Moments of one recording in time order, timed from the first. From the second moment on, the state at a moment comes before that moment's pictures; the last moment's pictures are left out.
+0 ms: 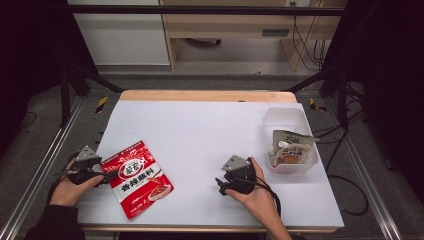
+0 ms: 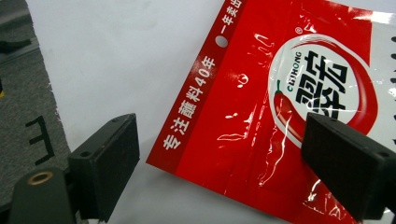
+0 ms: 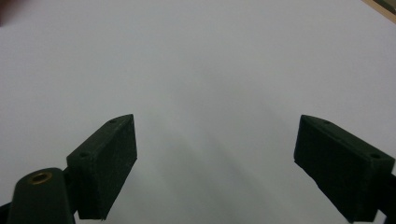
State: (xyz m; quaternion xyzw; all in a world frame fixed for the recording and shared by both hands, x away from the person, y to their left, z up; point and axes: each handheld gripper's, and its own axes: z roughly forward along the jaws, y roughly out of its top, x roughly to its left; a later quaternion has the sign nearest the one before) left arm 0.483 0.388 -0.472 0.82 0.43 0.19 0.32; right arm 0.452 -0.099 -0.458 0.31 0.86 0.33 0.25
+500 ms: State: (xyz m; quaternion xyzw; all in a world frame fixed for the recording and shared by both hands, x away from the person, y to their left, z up) left arm 0.478 0.383 -0.466 0.82 0.43 0.18 0.35; right arm 0.451 -0.098 -0.459 0.31 0.86 0.32 0.25
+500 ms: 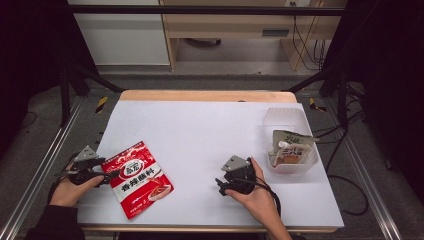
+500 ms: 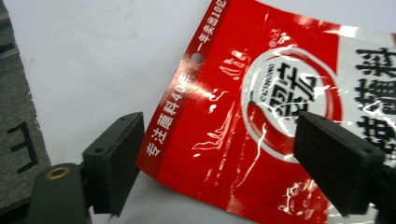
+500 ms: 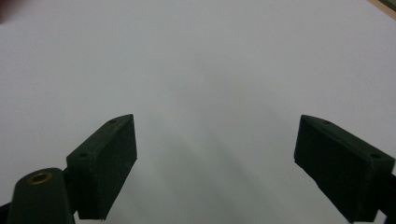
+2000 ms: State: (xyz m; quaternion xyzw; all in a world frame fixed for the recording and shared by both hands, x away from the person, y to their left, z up) left arm 0.477 0.375 -0.467 0.82 0.45 0.20 0.30; right arm 0.452 -0.096 -0.460 0.30 0.86 0.32 0.24
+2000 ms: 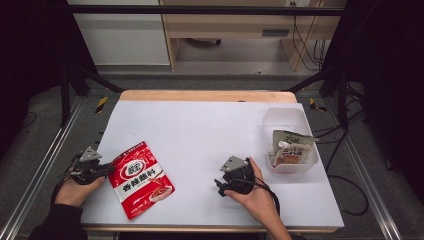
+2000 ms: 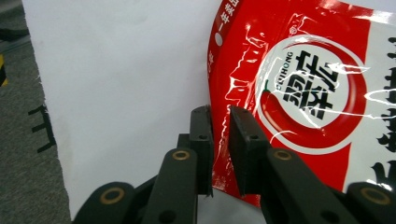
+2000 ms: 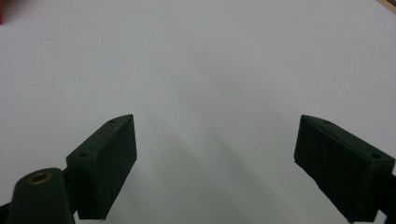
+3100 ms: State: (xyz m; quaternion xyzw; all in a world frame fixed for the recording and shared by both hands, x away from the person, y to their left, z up) left arm 0.481 0.330 -0.424 0.83 0.37 0.28 0.32; right arm 0.451 -0.095 -0.457 0.30 0.86 0.32 0.25
